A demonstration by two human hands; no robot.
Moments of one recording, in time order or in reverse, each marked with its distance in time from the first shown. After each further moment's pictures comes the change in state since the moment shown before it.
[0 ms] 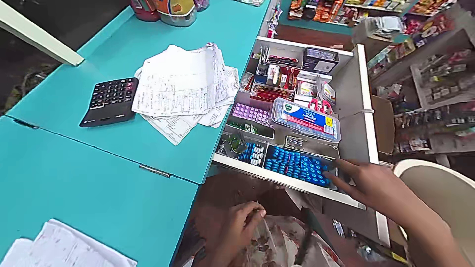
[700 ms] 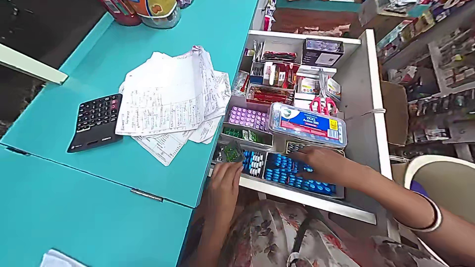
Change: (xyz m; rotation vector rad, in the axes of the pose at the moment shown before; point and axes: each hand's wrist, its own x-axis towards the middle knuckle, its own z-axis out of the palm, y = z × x) left_hand 0.109 0.012 -0.046 0.581 0.426 0.141; right_hand 0.101 0.014 0.041 0.224 -0.620 -0.186
